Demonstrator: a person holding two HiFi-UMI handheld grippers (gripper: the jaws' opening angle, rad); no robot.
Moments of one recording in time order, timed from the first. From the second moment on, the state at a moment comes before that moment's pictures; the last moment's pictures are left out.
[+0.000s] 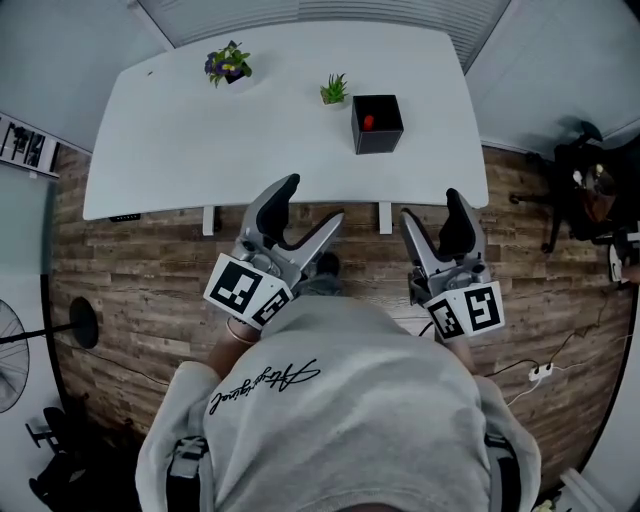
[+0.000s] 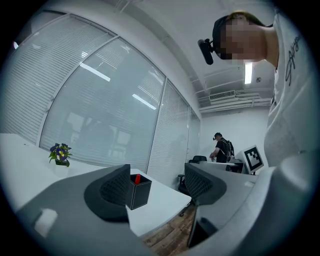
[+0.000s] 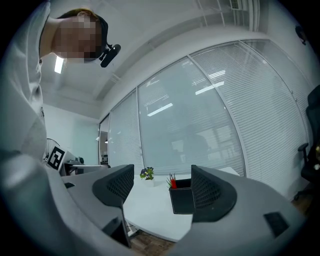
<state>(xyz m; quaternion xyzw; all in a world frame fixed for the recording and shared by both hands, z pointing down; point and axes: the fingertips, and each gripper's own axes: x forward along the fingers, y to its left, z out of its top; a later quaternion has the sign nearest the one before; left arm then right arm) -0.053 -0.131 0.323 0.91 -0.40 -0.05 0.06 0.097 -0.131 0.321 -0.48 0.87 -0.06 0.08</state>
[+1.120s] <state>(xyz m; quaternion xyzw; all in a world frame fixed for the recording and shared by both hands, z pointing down) -0.073 -0.241 0.326 0.94 -0.33 -0.04 0.06 0.065 -0.229 0.322 -0.53 0.84 -0.05 0.08</state>
